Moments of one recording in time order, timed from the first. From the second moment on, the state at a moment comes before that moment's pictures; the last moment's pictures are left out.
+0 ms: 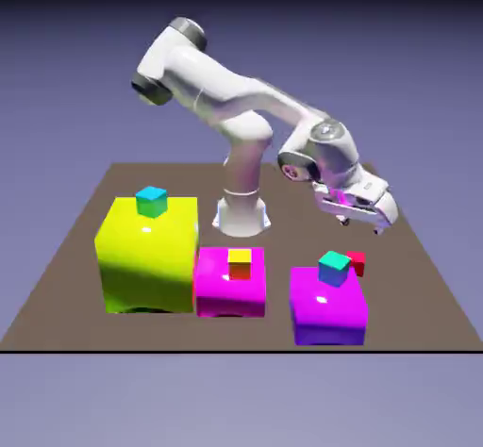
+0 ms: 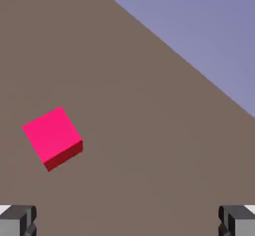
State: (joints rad) arm 2.12 -0.84 -1.61 -2.53 -0.62 2.40 -0.70
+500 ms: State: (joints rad) arm 2.59 -0.93 -2.03 -2.47 -0.82 2.38 -0.90
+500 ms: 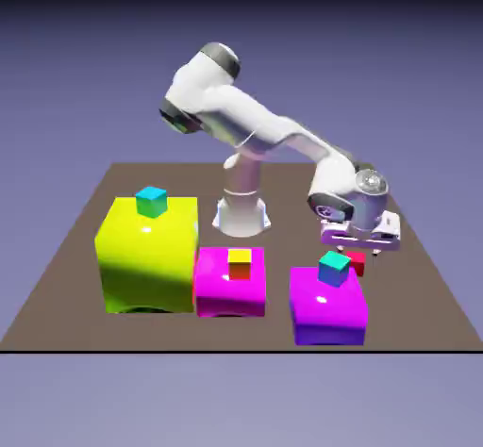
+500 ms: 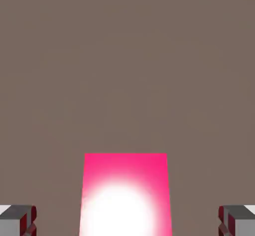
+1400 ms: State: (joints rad) arm 1.86 -0.64 -1.35 -2.53 -0.26 2.41 -0.82
